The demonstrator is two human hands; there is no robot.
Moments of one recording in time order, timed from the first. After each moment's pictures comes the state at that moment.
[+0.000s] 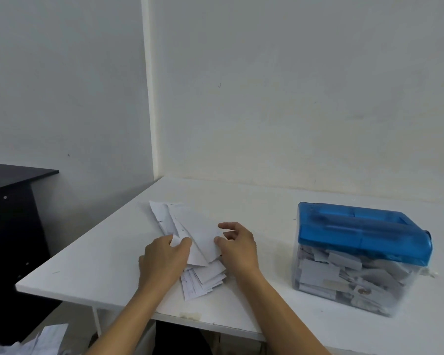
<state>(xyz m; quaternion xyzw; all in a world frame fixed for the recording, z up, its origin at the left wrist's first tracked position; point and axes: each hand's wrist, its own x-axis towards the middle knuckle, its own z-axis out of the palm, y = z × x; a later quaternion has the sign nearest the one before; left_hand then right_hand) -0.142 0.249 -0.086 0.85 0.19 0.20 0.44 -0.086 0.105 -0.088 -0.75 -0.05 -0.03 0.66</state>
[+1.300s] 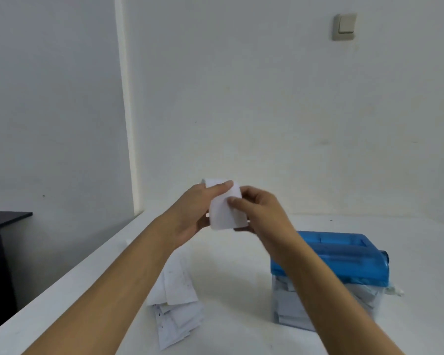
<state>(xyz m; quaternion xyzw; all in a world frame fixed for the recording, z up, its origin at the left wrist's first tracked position) -0.115 0.178 0.083 0.70 -0.13 0.03 0.70 -0.111 0.023 0.059 -0.70 -0.20 -0.09 0.68</state>
